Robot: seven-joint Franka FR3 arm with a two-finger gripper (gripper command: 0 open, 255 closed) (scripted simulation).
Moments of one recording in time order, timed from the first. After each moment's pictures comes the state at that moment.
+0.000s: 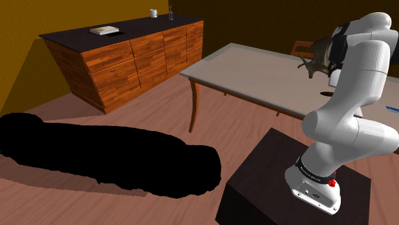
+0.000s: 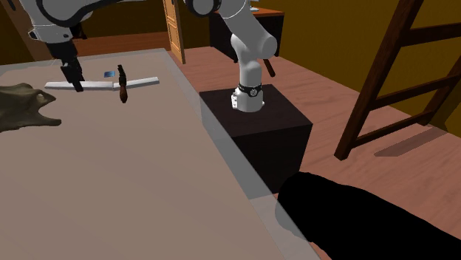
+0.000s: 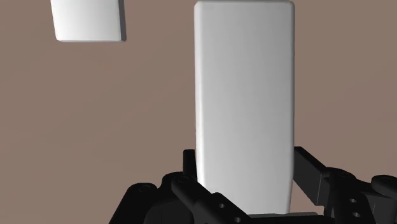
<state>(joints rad) -1.16 0.68 -0.43 -1.21 0.26 1.83 -0.18</state>
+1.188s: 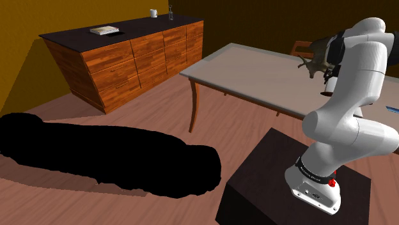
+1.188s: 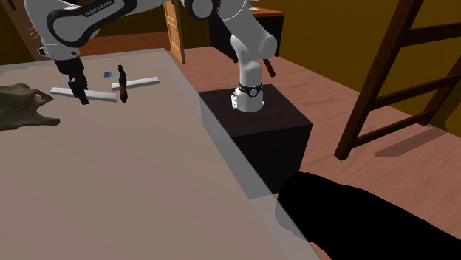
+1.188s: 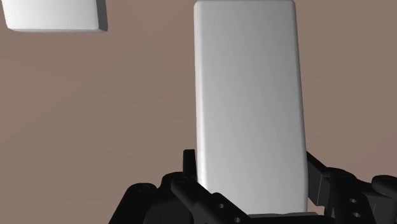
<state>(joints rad) -1.15 0.71 -0.42 -1.30 0.28 1.96 -0.20</state>
